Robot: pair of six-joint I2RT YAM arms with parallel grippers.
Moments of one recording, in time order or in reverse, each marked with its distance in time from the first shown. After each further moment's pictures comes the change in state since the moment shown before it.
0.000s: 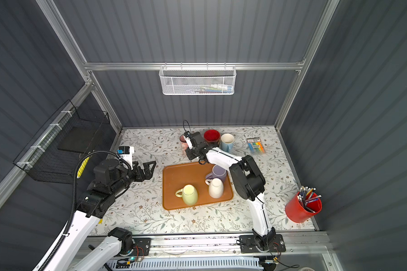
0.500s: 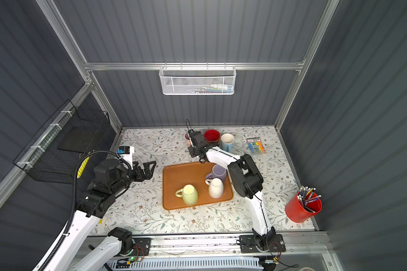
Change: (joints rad) left arm 0.000 0.003 0.000 0.000 0.000 0.000; right arm -0.016 0.043 0.029 0.016 0.154 0.030
